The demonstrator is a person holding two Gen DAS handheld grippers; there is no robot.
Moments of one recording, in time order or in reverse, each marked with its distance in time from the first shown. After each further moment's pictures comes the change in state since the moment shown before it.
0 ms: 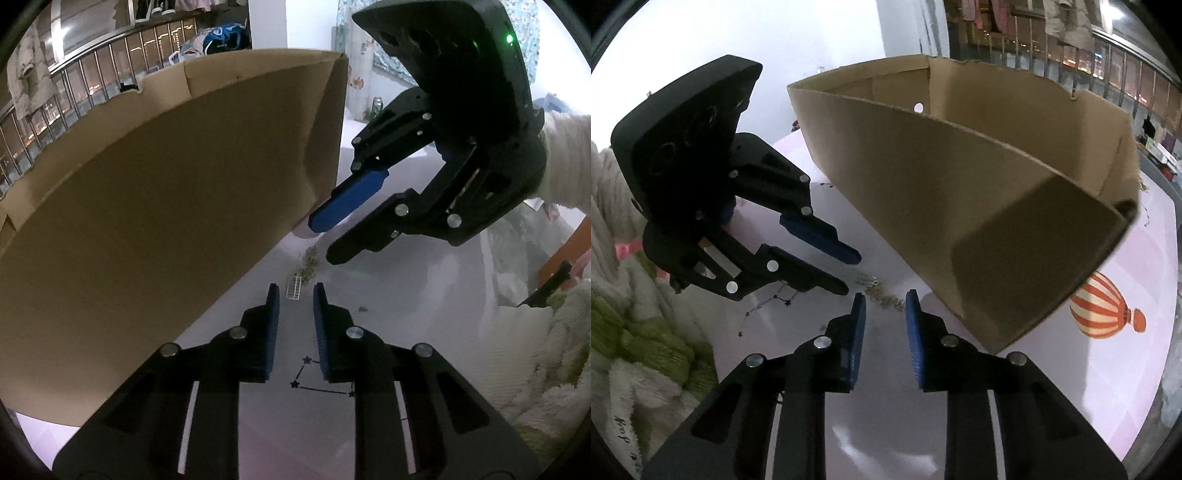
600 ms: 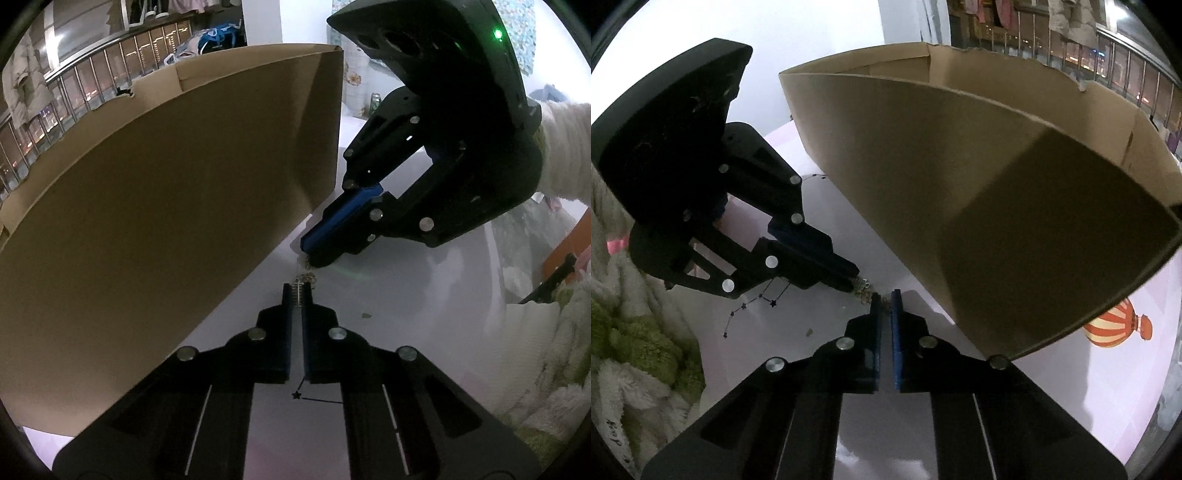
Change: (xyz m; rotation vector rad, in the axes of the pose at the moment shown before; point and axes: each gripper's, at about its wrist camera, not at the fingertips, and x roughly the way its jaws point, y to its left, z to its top) left arm 0.003 -0.008 -0.004 0.031 0.004 0.008; right arm 0.012 0.000 0.003 0.007 0.034 -0.010
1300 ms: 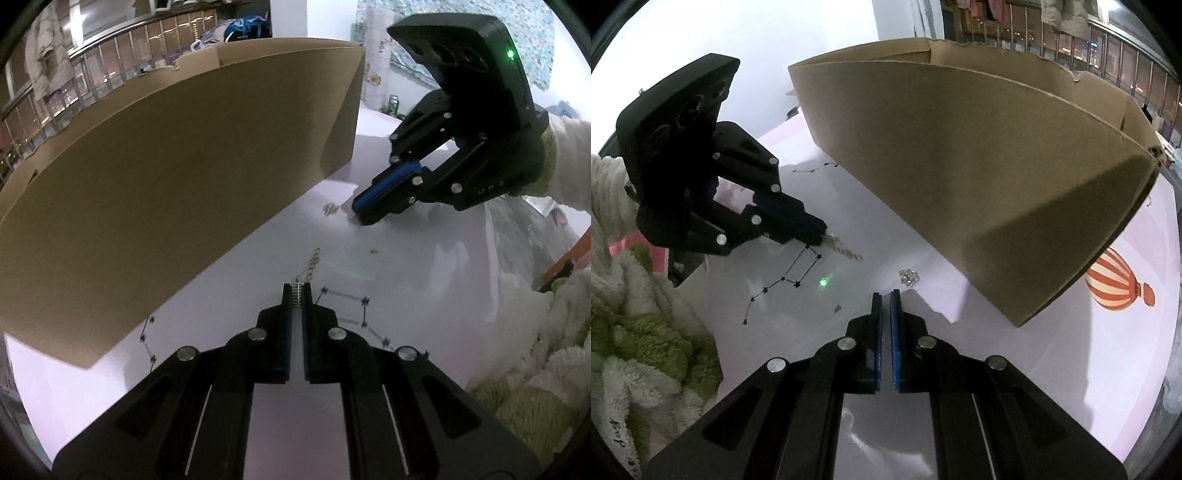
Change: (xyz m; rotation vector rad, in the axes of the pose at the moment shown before) left arm -0.036 0.005 -0.038 -0.095 0.017 0.036; right arm -0.014 0.015 -0.021 0.042 0.014 -0.007
